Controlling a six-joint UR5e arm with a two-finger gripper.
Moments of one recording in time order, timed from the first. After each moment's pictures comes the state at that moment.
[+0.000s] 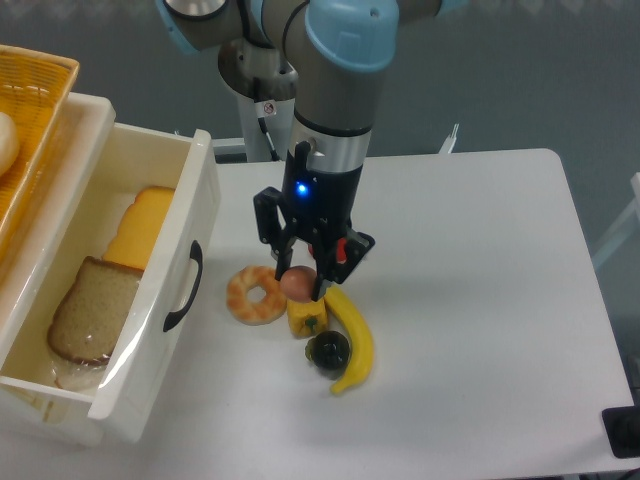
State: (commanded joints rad) arm 2.42 -1.75 -1.44 -1.19 1.16 0.88
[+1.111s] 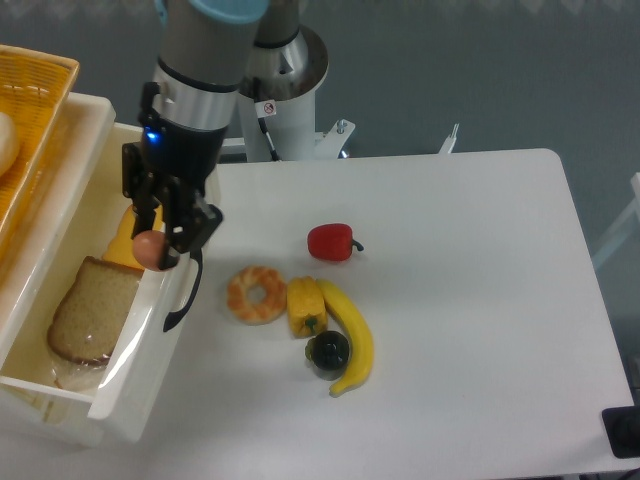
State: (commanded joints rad) arm 2.20 -1.65 -1.53 -1.21 1.14 1.15
